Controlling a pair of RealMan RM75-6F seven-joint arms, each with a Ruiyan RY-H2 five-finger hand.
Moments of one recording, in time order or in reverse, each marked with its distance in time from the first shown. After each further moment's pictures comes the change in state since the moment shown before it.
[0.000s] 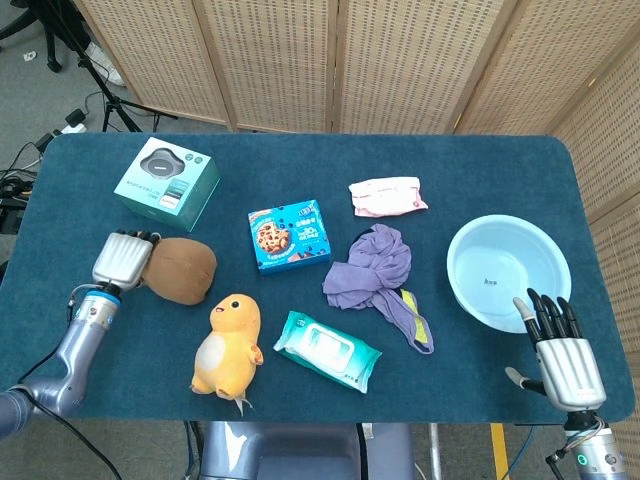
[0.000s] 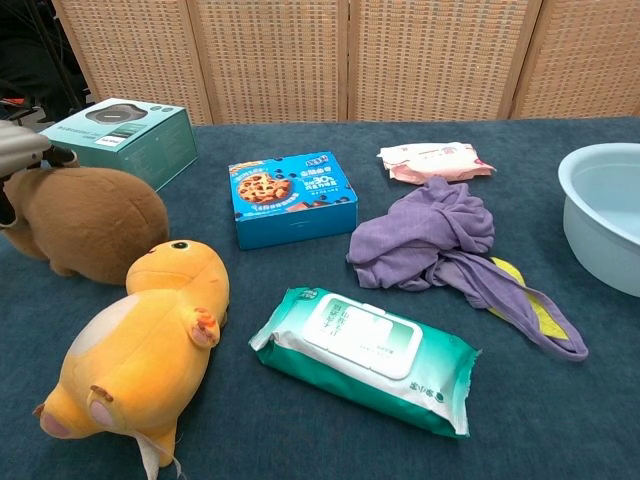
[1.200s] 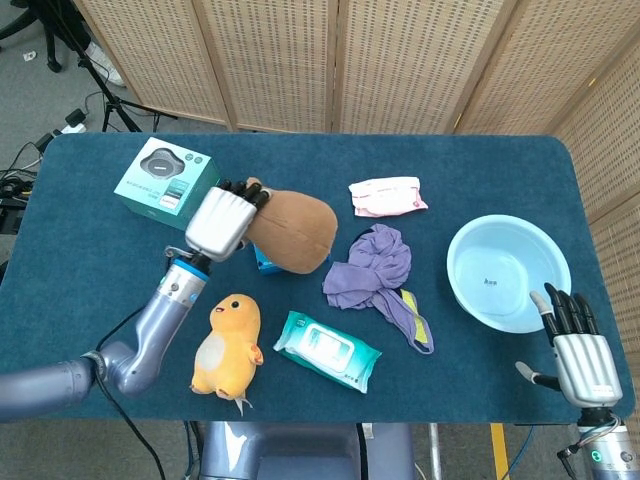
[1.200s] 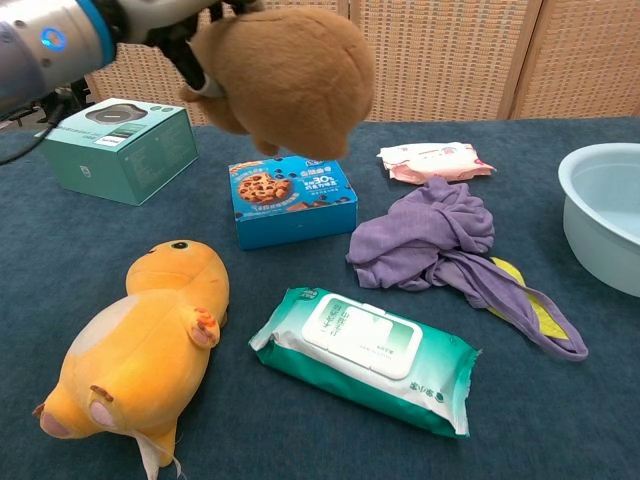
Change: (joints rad) left arm -0.244 -0.070 -0.265 -0.255 0.080 0.060 0.166; right arm -0.001 0.039 0.021 -0.004 0.042 -0.006 0.098
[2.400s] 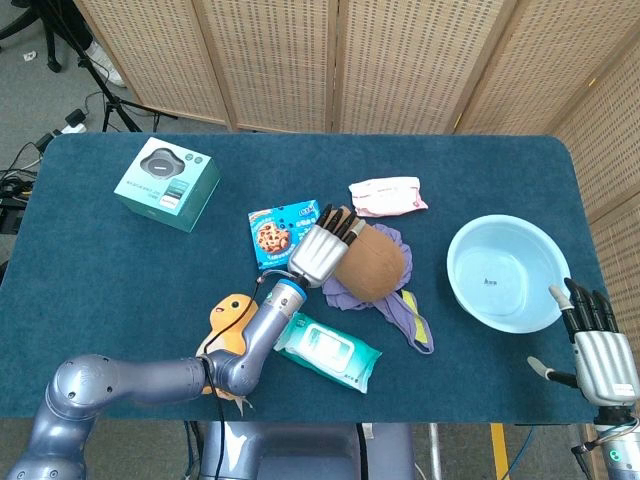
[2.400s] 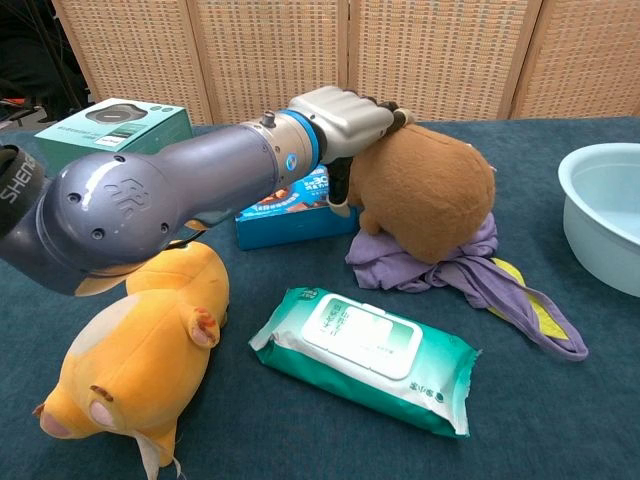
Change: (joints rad) left arm -0.289 -0.404 -0.026 0.334 -0.332 -0.173 0.259; right arm -0.007 0.028 0.016 0.024 0.012 0.017 0.123
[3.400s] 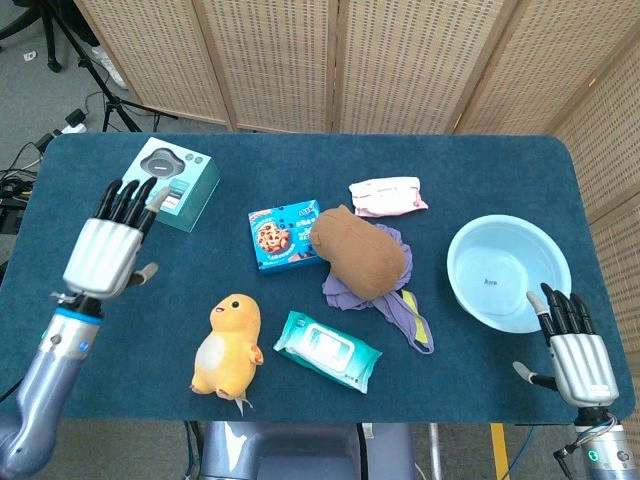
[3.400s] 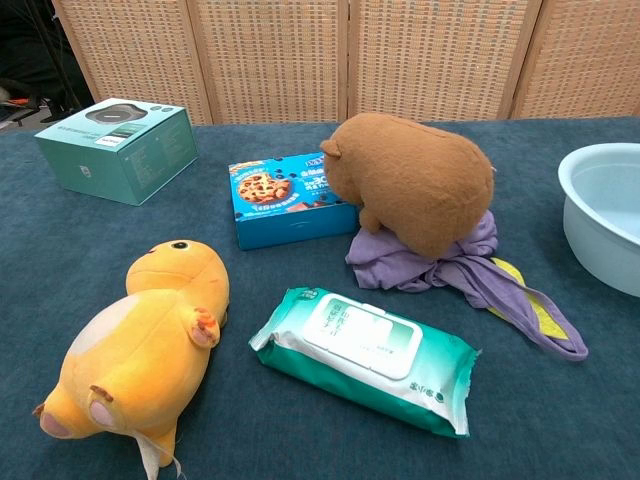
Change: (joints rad) left arm 0.666 0.848 0.213 -0.773 0.454 0.443 -0.399; right arm 0.011 -0.041 -0.018 -0.022 -0.019 -0.019 -0.150
